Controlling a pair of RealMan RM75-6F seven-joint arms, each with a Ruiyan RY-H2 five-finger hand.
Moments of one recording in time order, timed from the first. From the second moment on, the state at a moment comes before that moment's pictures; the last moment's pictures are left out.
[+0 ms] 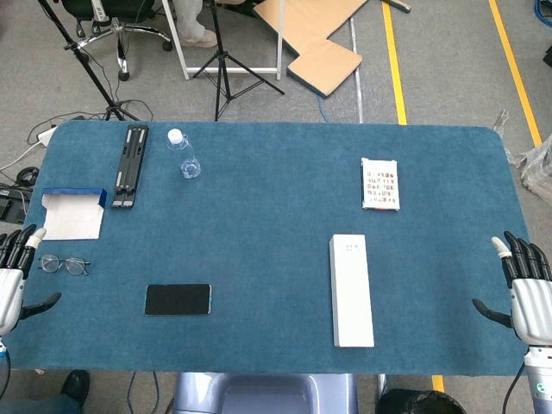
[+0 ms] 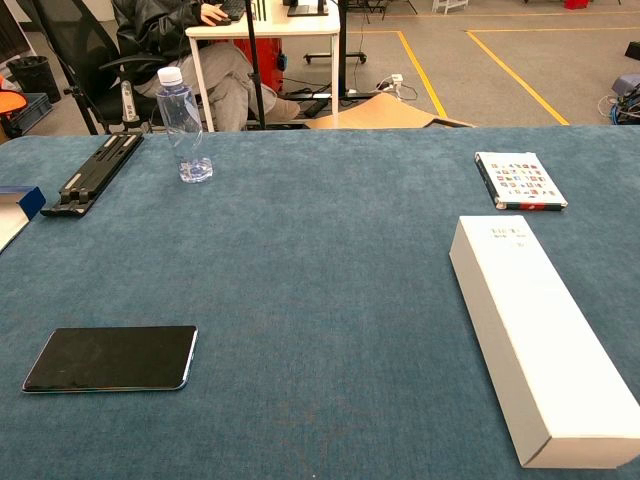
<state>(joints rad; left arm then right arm) -0.09 -1.06 -0.06 -1.75 1.47 1.50 0.15 0.07 -1.10 0.11 -1.60 -1.49 1.54 0.00</state>
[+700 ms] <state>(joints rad) -0.22 -1.27 -0.02 -1.75 1.49 1.24 0.28 0.07 -1.09 0.11 -1.61 -1.47 1.51 0.03</state>
